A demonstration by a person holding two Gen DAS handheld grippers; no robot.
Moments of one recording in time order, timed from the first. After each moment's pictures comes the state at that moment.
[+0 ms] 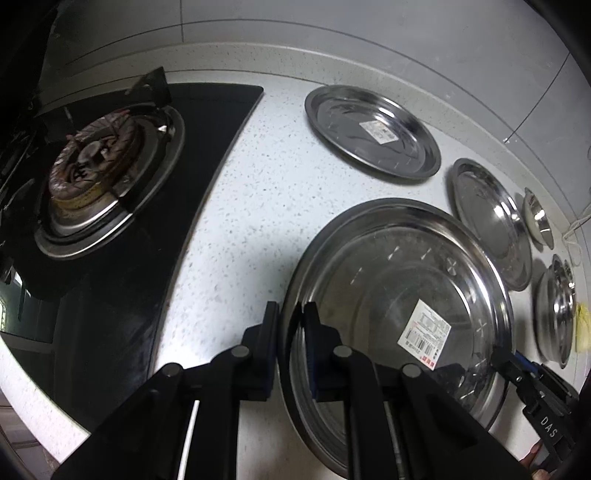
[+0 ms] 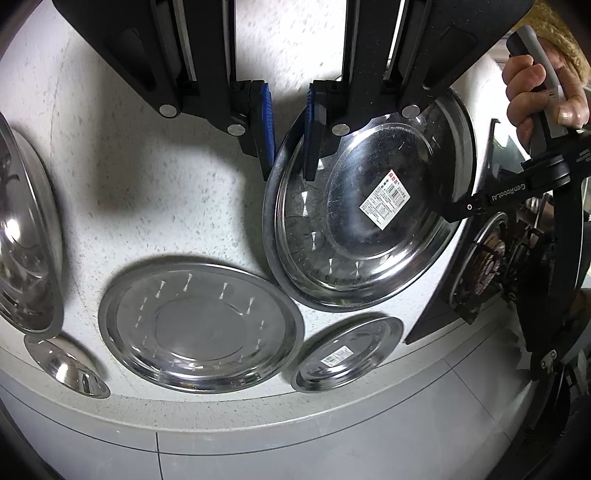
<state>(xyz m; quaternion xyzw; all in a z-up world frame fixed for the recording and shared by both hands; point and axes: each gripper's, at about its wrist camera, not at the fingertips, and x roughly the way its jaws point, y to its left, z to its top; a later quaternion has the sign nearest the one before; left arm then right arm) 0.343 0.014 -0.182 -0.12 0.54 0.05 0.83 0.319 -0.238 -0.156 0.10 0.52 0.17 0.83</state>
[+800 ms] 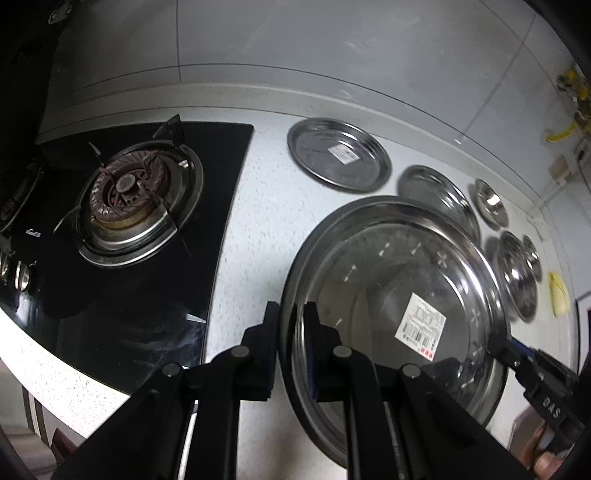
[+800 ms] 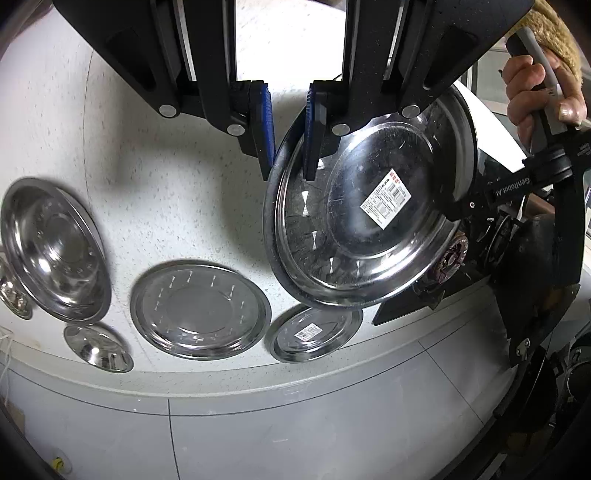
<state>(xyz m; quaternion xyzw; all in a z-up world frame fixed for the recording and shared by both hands) 0.289 0.034 -0.109 -0.10 0.53 -0.02 0.84 0.266 -0.217 -0.094 0.11 0.50 0.13 0.85</state>
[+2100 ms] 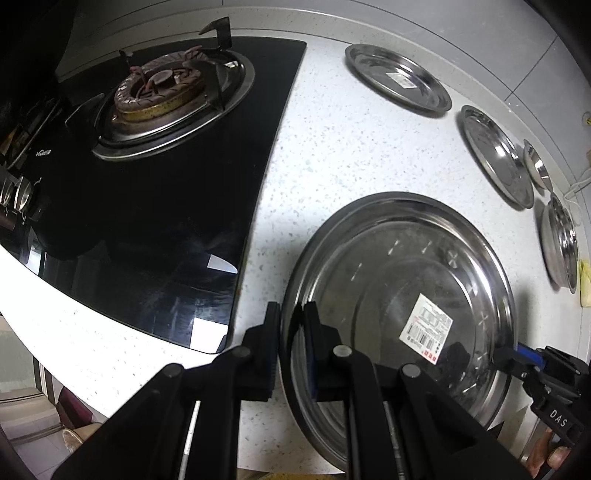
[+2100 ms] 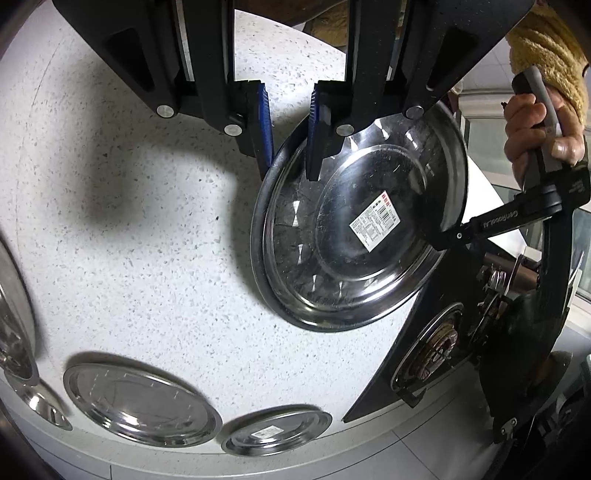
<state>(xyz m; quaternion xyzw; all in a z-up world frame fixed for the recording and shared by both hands) 0.252 0.054 -0.185 -0.10 0.60 0.04 0.79 0.250 -0.190 -0.169 0.07 0.59 0.23 0.77</state>
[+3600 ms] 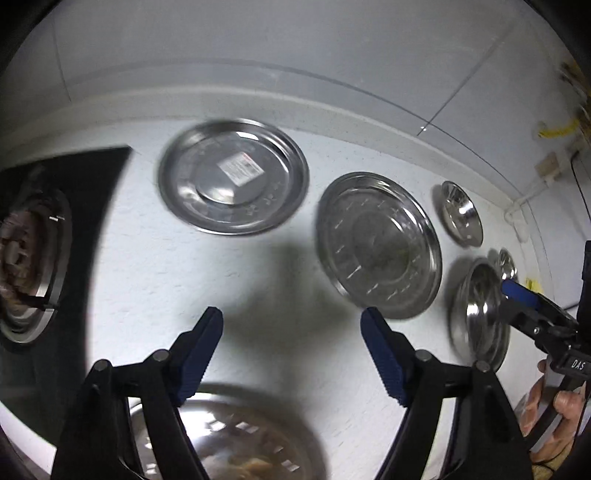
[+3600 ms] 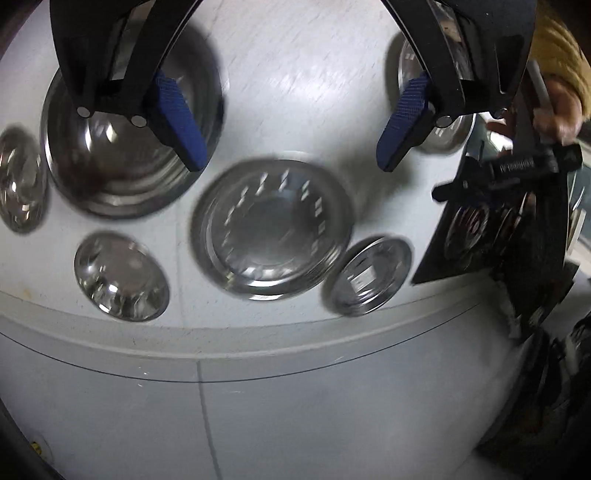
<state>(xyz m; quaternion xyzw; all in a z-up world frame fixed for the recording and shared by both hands) 0.438 -0.079 -0.132 -0.13 0.57 -0.08 0.81 0.406 -0.335 -0.082 0.09 0.51 0.18 0.84</state>
